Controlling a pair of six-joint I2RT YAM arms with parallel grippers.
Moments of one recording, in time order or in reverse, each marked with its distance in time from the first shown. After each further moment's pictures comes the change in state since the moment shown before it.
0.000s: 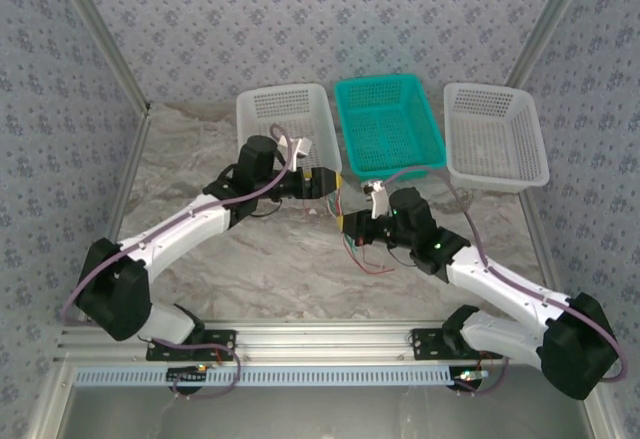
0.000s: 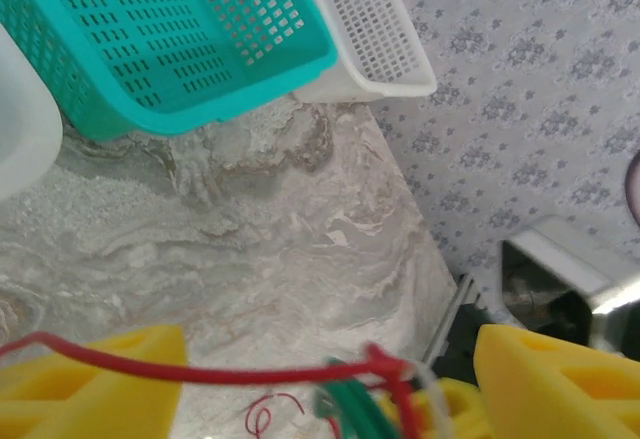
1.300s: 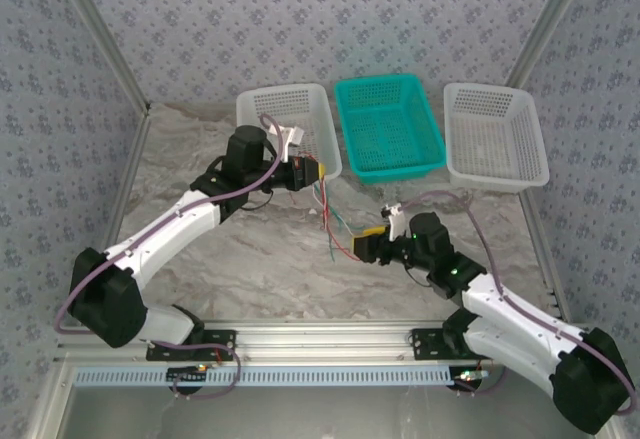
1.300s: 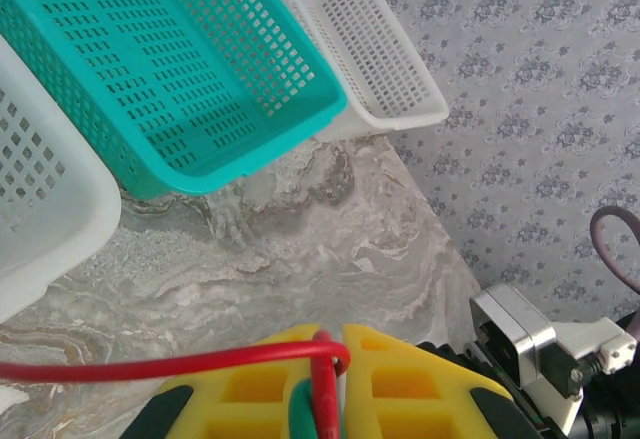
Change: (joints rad) left arm 0.040 -0.055 0.068 -0.102 -0.033 0.132; right arm -0.060 -0.188 -0.252 0.061 -0.039 -0.115
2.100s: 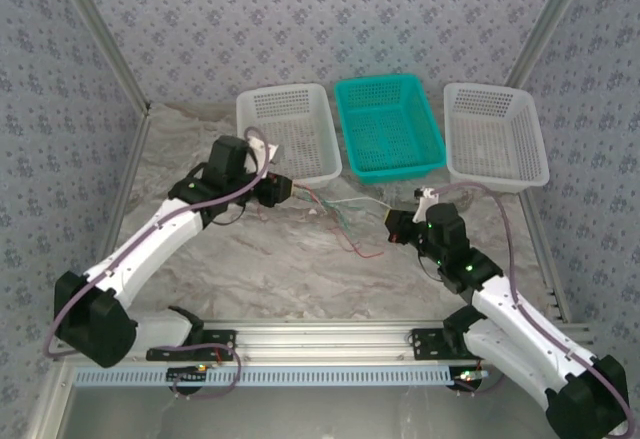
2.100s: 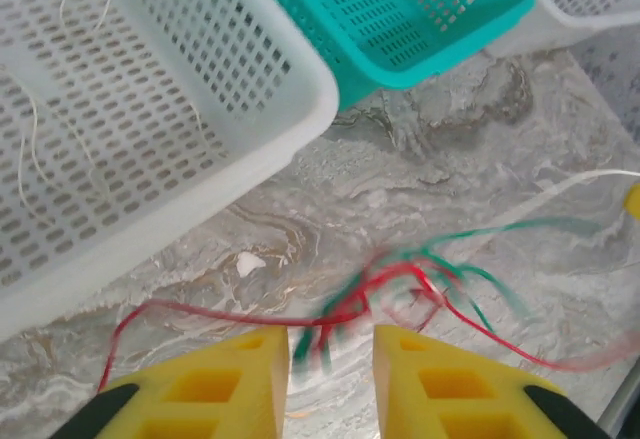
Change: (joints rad) left arm 0.099 -0.130 -0.084 -0.303 -0.153 0.316; right arm -0.122 -0.111 0.082 -0.216 0.302 0.169
